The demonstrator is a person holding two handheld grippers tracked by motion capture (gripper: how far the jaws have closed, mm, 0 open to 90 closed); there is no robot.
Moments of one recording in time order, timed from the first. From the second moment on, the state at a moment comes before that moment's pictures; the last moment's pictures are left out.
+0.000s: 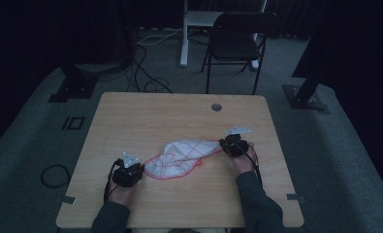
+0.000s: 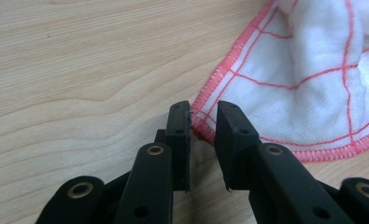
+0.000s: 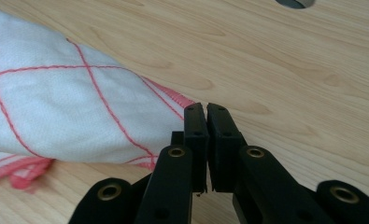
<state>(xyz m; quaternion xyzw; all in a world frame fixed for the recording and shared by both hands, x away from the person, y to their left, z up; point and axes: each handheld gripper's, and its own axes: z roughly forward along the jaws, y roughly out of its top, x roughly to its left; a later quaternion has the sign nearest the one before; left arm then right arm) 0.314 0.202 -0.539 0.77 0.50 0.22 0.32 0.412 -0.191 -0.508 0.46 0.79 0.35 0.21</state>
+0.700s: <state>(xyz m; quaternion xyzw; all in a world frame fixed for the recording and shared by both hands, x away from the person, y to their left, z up) 0.301 0.183 -0.515 0.77 0.48 0.26 0.33 0.415 -0.196 -0.504 0.46 0.79 0.34 0.21</state>
